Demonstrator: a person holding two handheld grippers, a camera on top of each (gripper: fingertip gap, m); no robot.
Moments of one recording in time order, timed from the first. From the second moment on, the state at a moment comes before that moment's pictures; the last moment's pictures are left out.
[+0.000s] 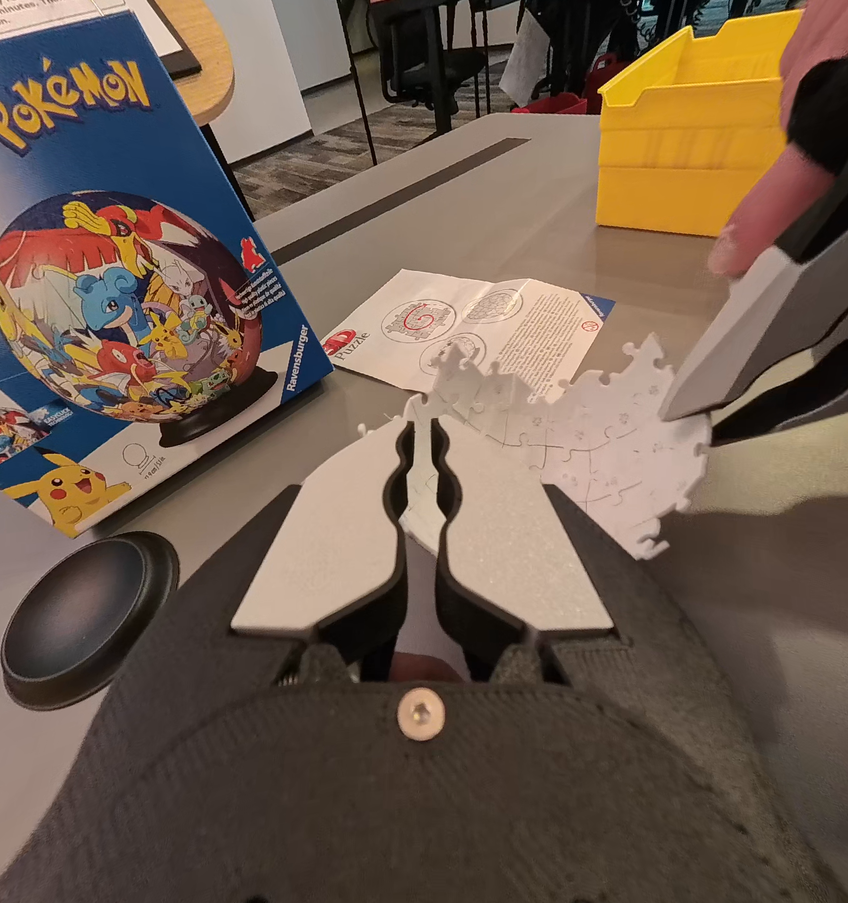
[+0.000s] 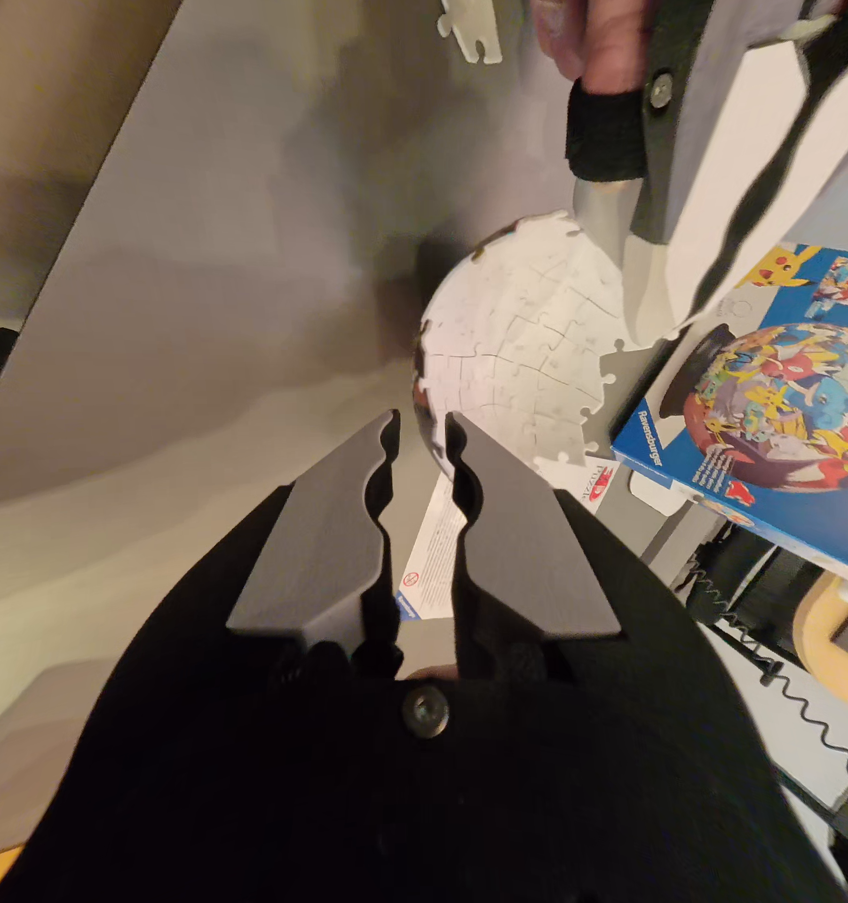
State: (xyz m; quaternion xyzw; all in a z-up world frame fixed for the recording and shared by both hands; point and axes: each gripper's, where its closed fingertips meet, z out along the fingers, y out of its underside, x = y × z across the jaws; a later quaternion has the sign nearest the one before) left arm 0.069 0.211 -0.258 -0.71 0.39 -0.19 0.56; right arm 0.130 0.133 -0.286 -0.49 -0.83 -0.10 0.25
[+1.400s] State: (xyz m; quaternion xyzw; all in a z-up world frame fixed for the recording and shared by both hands) left arm -0.057 0.158 -0.271 -0.74 0.50 -0.16 0.42; right arm 0.123 0.091 -0.271 -0.85 -0.42 0.11 0.31
